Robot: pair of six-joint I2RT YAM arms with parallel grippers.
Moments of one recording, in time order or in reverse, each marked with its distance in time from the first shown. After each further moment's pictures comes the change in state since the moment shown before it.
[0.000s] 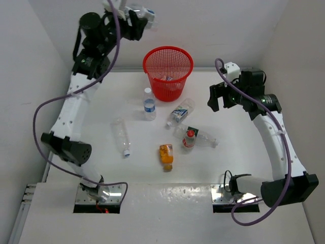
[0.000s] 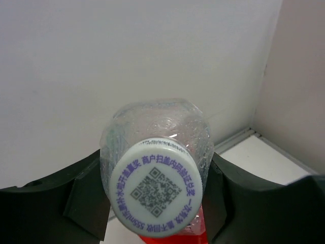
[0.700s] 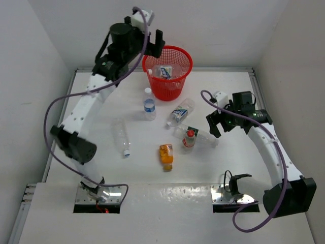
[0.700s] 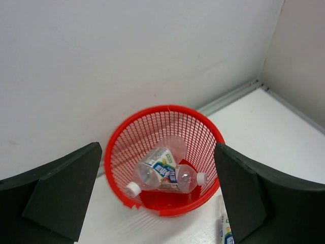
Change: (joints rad) left arm -0.153 0.159 0.005 -0.122 -0.161 0.057; right arm 0.005 -0.101 -0.296 -0.080 -0.012 -0.224
